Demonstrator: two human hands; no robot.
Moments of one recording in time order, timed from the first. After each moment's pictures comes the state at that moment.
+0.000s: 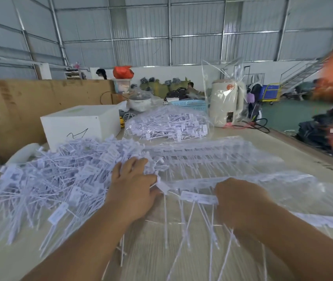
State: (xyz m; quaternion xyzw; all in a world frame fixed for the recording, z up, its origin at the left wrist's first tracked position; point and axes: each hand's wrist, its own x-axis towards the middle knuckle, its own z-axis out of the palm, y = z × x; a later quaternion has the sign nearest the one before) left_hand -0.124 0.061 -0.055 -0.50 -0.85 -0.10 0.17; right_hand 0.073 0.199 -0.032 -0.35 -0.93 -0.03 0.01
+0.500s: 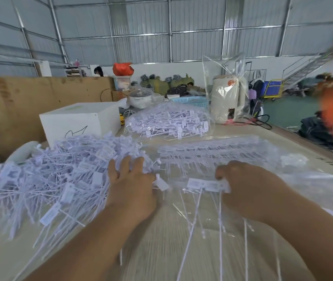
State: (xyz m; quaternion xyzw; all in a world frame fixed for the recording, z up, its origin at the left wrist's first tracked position) left_hand -0.108 0.062 -0.053 -0.45 -0.87 -0.06 0.18; right_hand 0.092 0.198 -0.011 -0.32 -0.94 0.02 0.08
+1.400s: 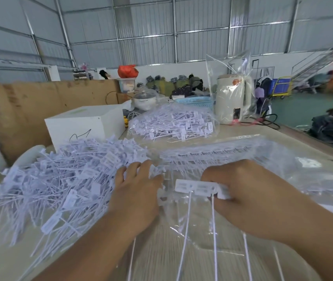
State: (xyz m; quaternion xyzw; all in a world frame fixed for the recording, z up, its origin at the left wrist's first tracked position) left_hand -0.098 0.059 -0.046 -0.49 -0.85 -0.04 0.20; right_hand 0.106 0.164 0.017 -0.14 -0.97 0.06 0.20
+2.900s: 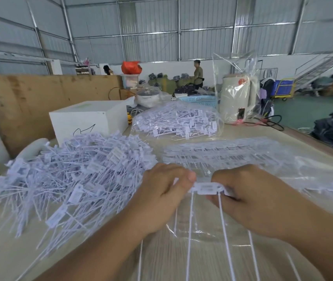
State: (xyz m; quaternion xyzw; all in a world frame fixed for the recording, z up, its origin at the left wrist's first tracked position) left_hand -0.070 0.057 -0.034 -0.58 -0.70 -0.42 -0.03; right_hand 0.096 0.174 0.003 -0.14 -0.97 0.09 0.20
